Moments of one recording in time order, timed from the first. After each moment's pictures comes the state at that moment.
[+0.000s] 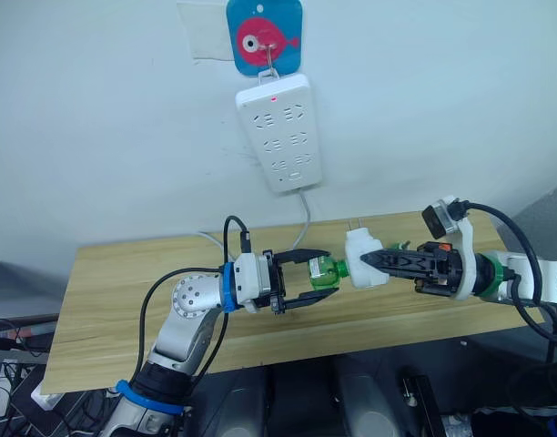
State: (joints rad) left arm -0.25 0.36 -0.23 -0.10 -0.37 -0.25 -1.10; right arm -0.39 -0.85 -0.07 -0.10 1.94 1.27 0.25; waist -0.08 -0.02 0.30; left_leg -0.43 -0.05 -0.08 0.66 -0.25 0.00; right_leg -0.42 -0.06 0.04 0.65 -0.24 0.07
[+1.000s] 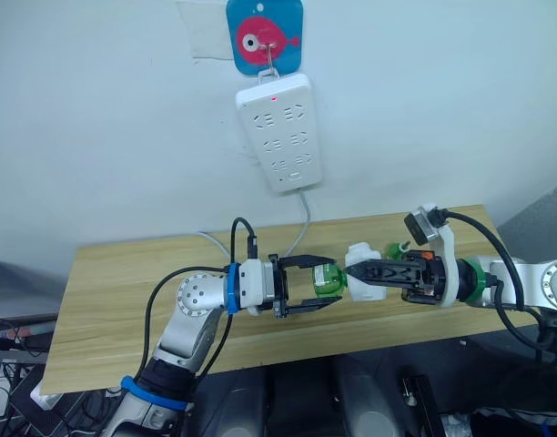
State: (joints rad) left arm -0.27 0.35 -0.24 -0.06 -0.35 -0.30 -1.15; right arm -0.40 -0.83 -0.01 -0.16 1.94 1.25 0.22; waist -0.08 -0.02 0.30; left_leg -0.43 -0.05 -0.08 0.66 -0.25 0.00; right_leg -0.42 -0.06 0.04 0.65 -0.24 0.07
